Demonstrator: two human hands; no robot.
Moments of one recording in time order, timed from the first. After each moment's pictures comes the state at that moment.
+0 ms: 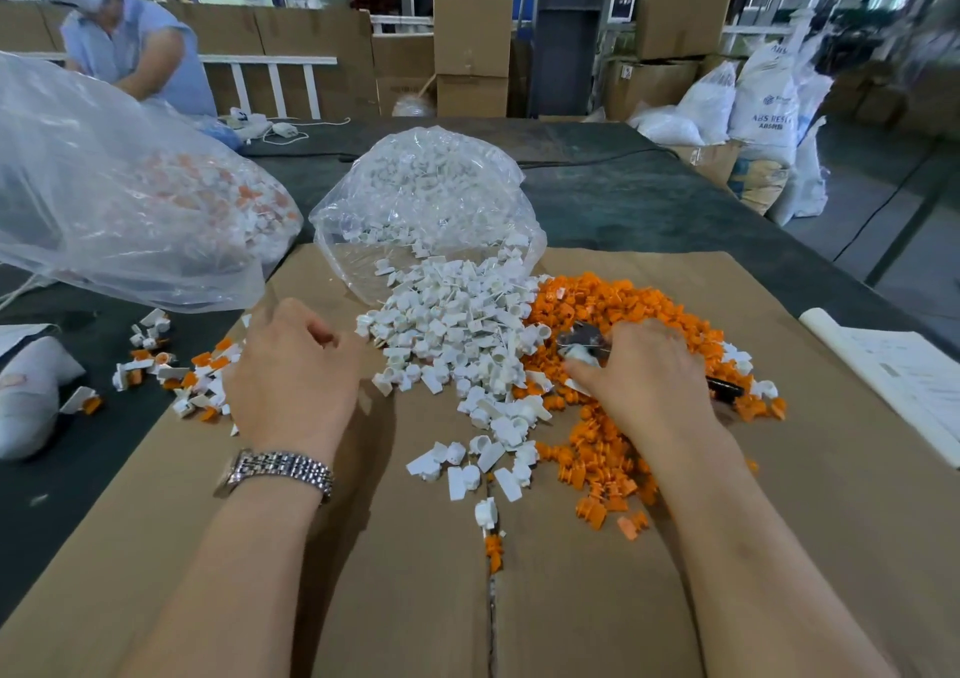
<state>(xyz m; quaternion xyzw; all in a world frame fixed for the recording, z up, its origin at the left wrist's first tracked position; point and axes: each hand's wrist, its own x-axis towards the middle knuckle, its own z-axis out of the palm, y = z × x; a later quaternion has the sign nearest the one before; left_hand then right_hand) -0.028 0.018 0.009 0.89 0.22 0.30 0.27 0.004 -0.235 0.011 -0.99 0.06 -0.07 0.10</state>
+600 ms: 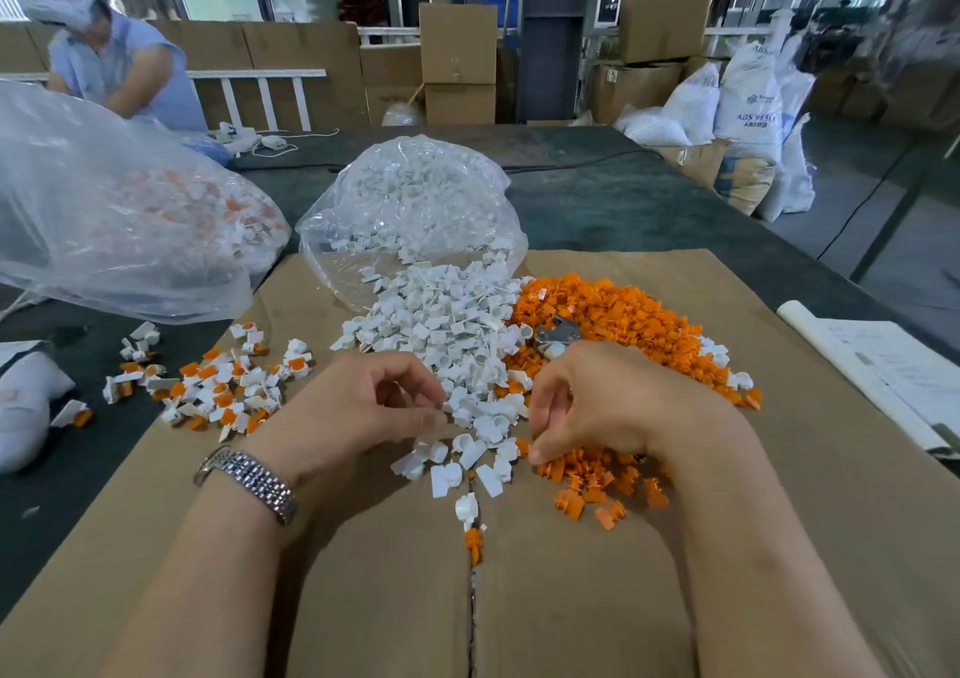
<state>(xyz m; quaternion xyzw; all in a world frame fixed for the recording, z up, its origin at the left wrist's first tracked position) -0.036 0.012 0.009 0.88 -0.12 -0.05 0.45 -0.023 -0.238 0.048 -0.96 -0.18 0.15 0.17</state>
